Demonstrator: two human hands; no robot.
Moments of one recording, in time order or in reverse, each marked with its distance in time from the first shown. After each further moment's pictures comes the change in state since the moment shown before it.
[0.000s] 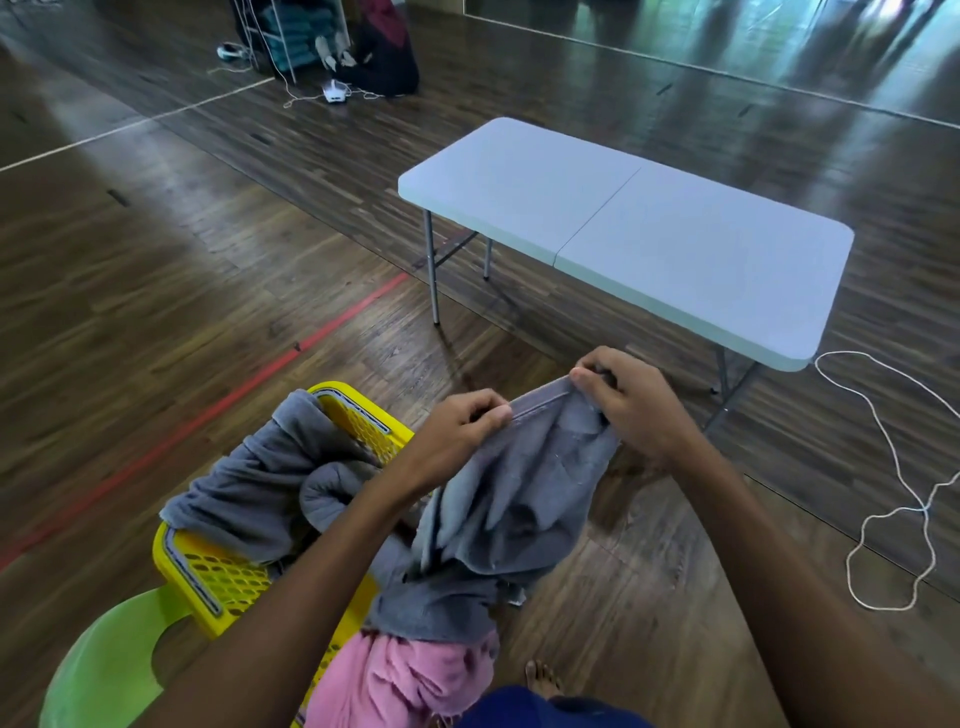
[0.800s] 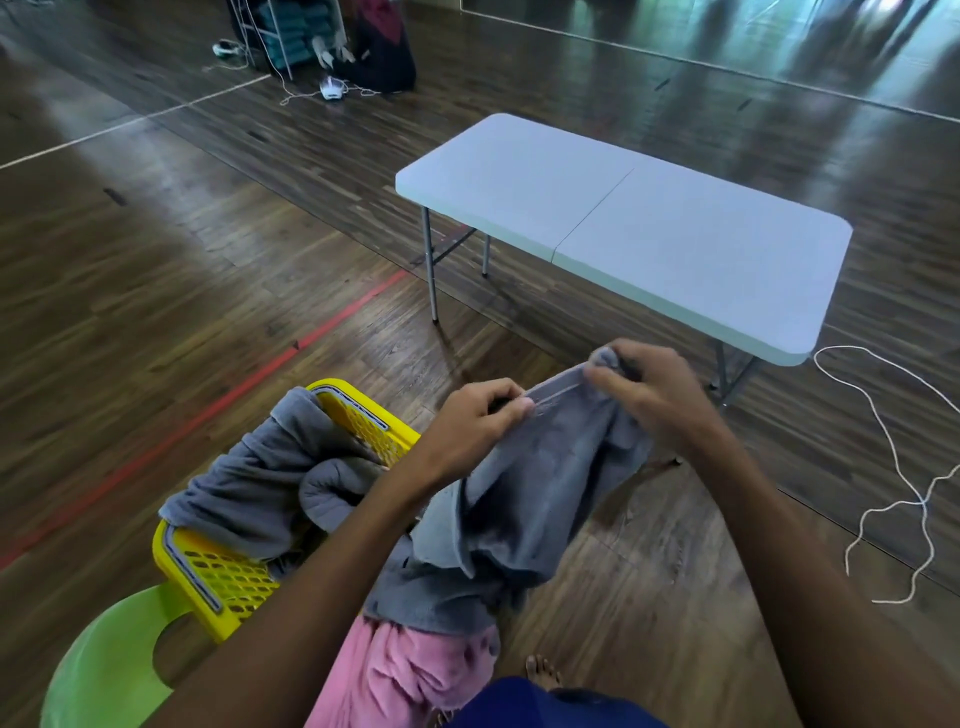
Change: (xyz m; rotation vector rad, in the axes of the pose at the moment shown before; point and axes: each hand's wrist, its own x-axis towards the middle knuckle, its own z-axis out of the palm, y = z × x) left_hand 0.001 0.019 0.010 0.015 0.018 0.004; right_hand -0.007 0.001 -0.020 0.103 0.028 -0.010
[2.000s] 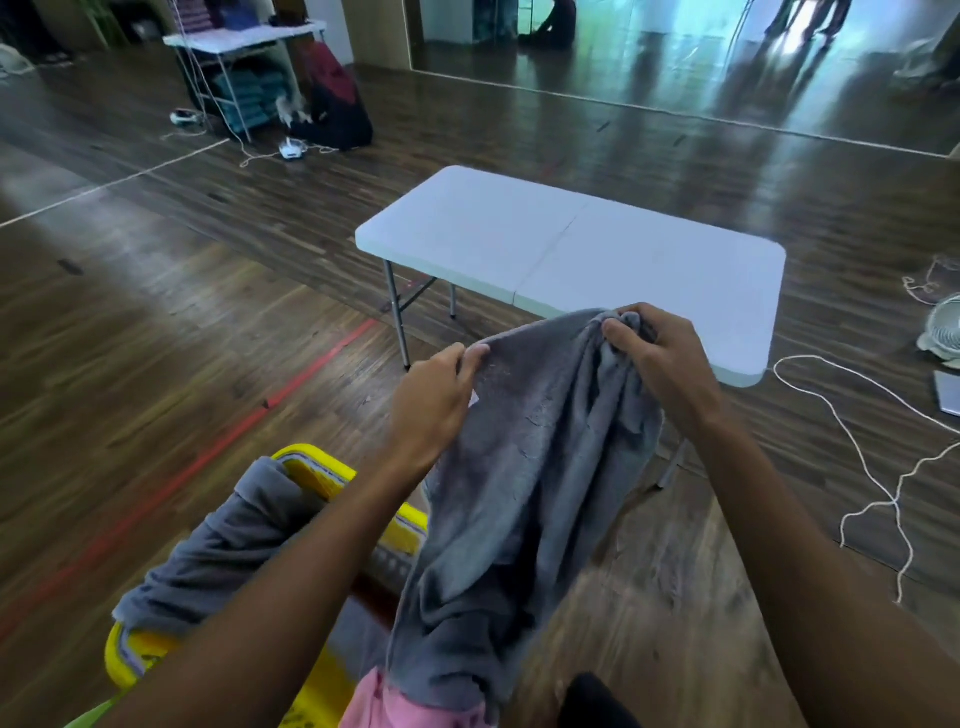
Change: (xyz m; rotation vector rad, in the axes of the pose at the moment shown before) left_hand 0.090 0.024 -0.019 0.400 0.357 0.032; right_hand 0.048 0.002 -0.059 0.124 0.310 0.096
